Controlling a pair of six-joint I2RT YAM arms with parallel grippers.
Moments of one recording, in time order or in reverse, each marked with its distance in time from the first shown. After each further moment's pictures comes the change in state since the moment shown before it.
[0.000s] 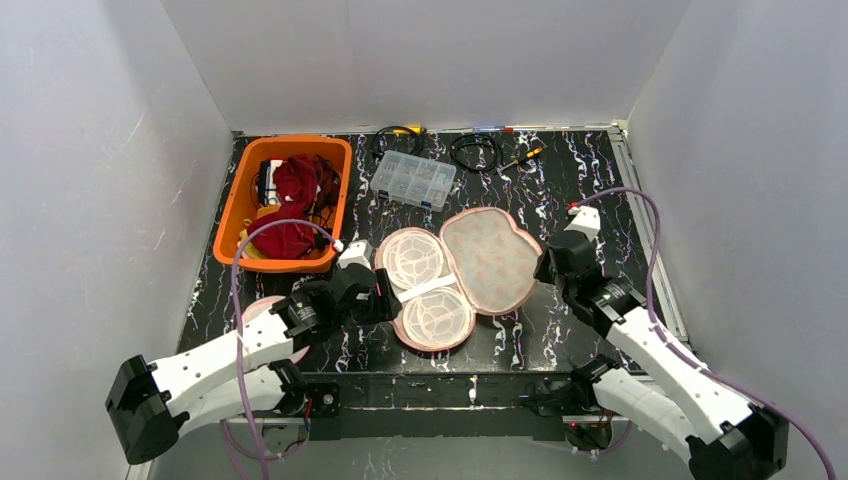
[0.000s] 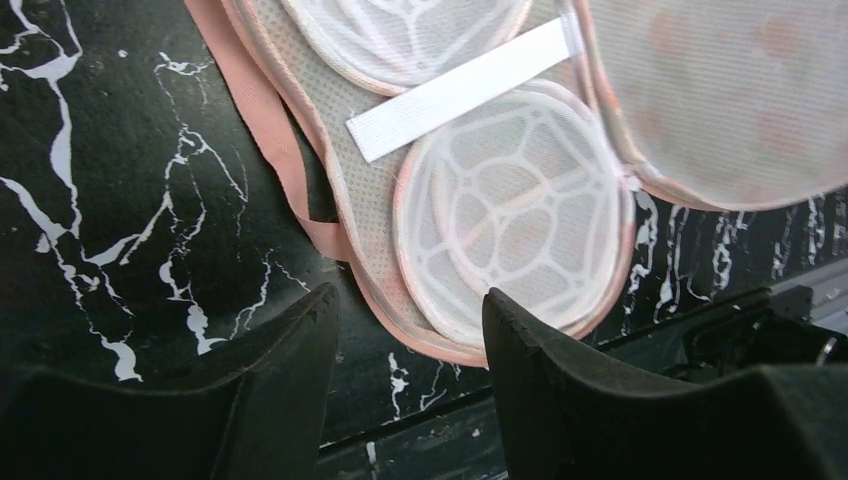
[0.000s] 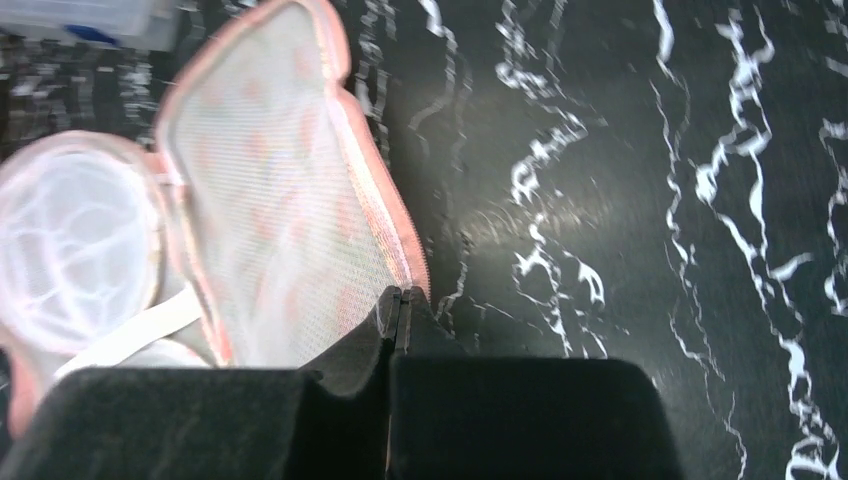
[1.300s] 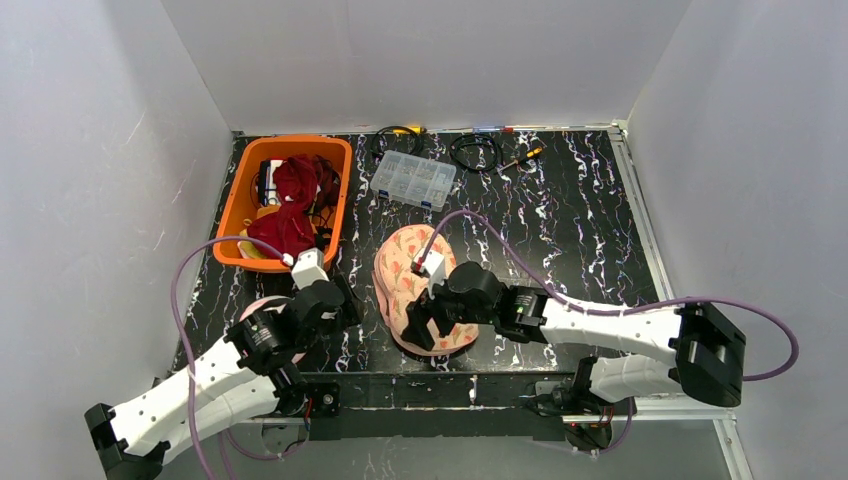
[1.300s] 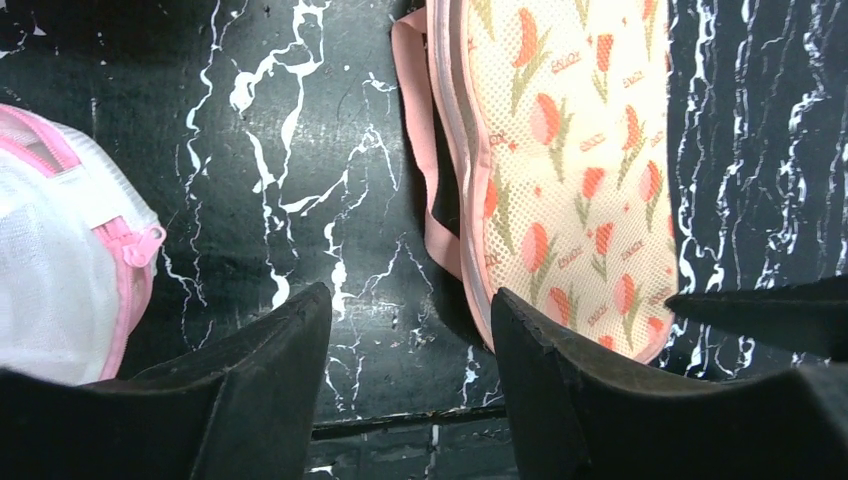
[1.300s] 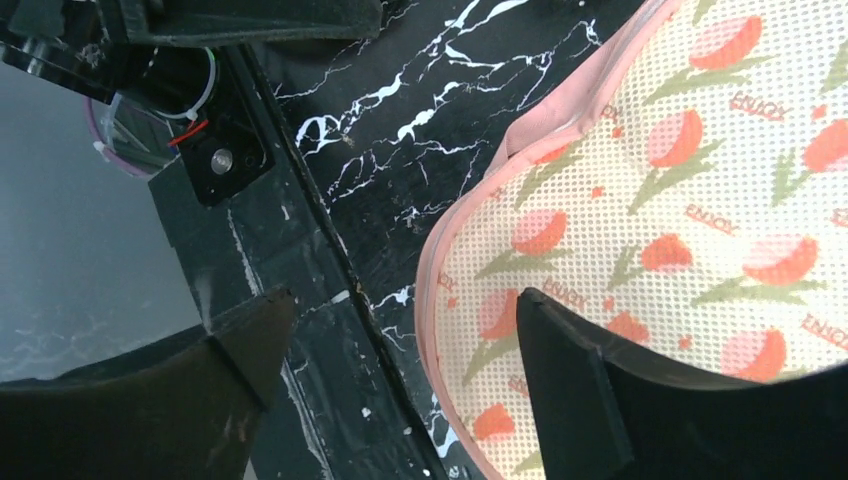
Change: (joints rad) left arm 0.000 -0.298 0.002 -0.334 -0.241 -0.117; right arm 0.632 0.405 0.121 0.454 -0.565 -0.258
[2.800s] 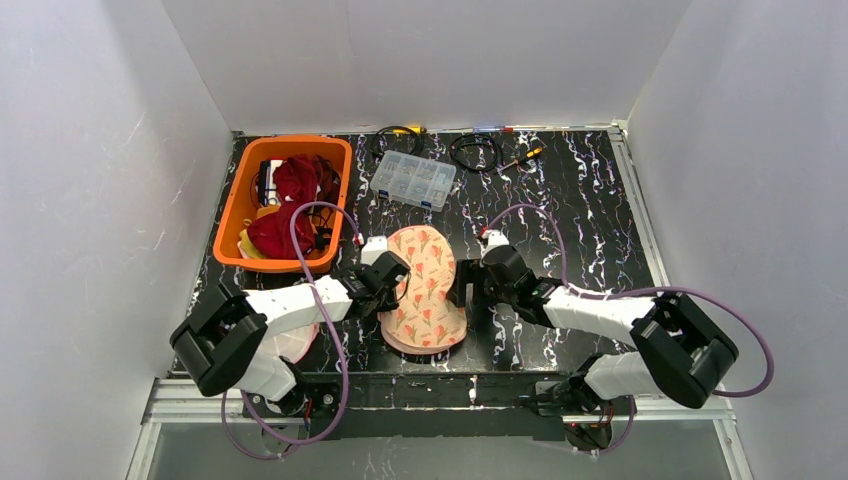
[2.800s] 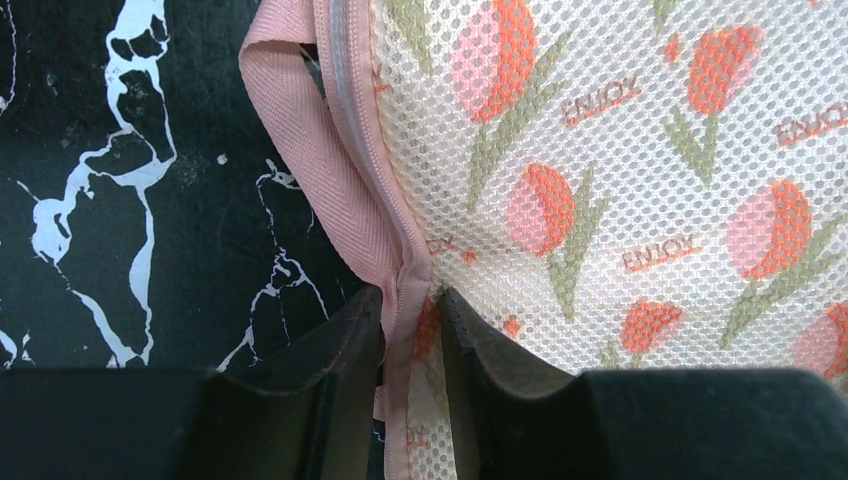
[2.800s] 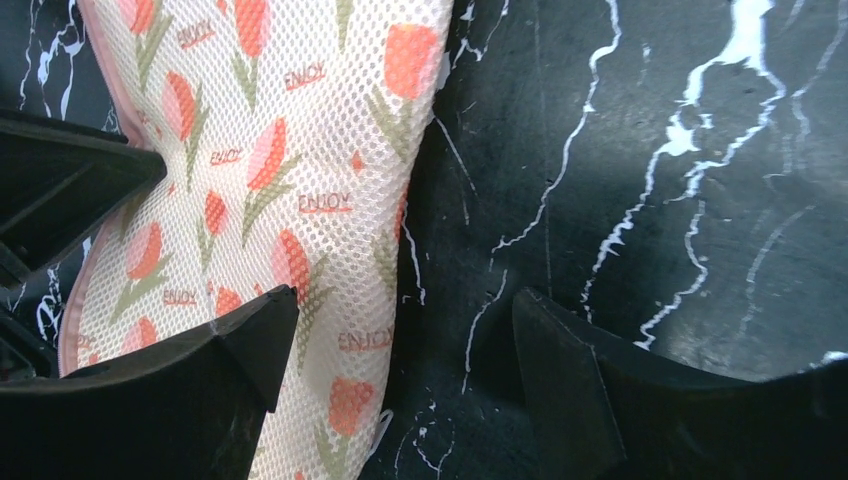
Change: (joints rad) left arm 0.071 0.815 0.078 0.463 0.065 0.178; right arm -0.390 0.074 -0.232 0.114 0.130 0.282
